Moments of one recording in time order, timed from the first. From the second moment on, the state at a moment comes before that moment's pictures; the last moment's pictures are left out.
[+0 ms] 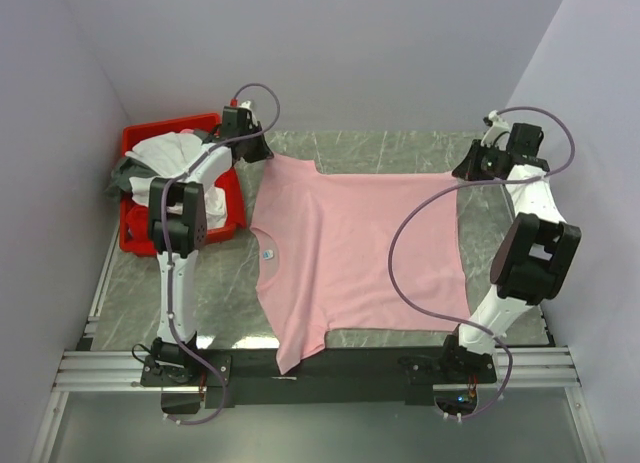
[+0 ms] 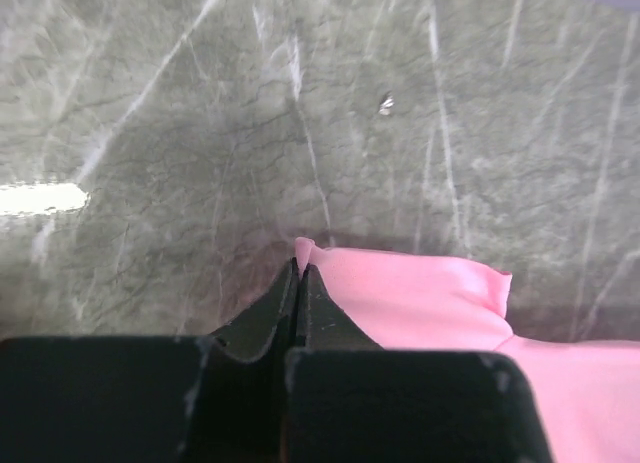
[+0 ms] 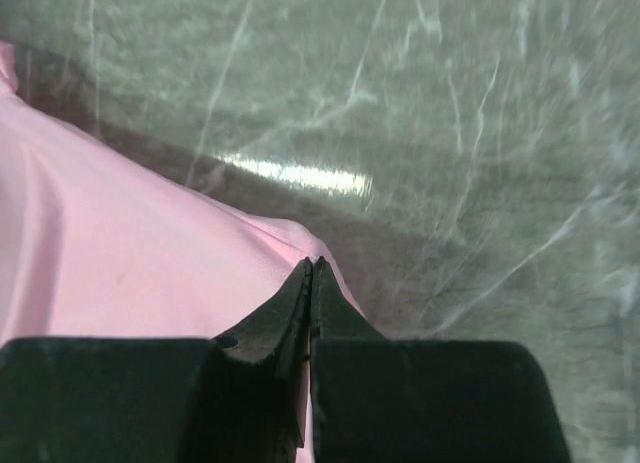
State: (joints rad) left arm -0.19 2.31 1.91 -0.28 0.23 -0.45; right arm -0.32 1.80 1.45 -0.48 -0.59 -0.08
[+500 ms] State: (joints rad) left arm -0.18 2.09 1.73 -0.19 0.24 -0.45; right arm -0.32 1.61 1.41 -0.50 -0.60 -0.16
